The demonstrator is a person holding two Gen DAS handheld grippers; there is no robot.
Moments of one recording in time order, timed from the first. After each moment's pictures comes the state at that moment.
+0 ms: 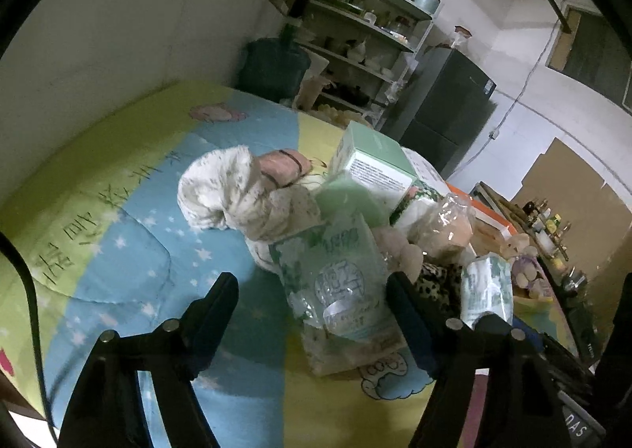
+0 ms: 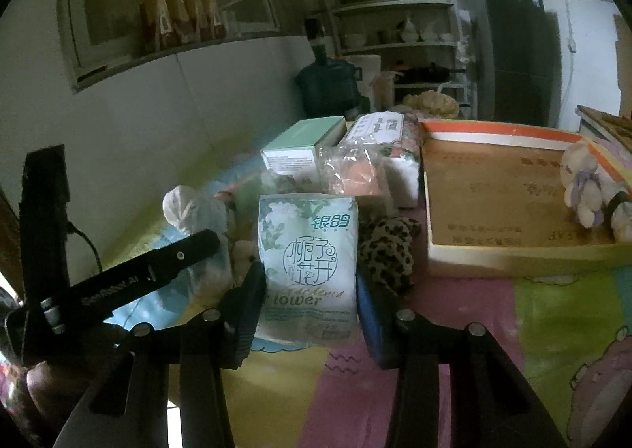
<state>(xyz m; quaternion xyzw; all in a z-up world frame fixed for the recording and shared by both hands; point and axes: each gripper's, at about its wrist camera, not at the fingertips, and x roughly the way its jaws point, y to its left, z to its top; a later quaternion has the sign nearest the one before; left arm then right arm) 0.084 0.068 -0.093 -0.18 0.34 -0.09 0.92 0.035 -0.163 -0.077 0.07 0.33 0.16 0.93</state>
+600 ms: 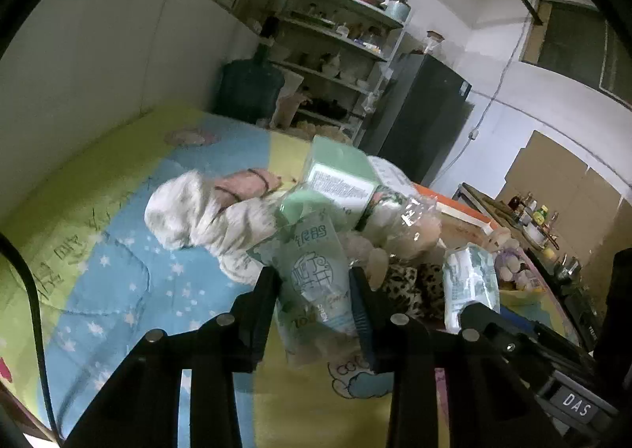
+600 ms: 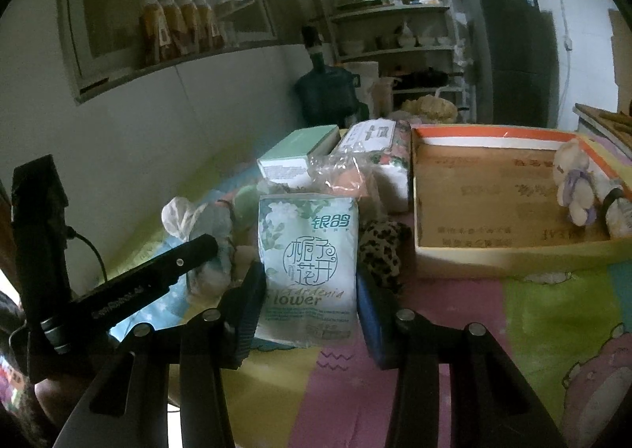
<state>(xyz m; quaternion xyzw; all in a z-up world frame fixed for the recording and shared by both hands) 0.069 0.053 -0.080 -0.15 0.30 -0.11 0.94 0.030 -0.172 -0.071 0.08 0.31 0.16 0.93</state>
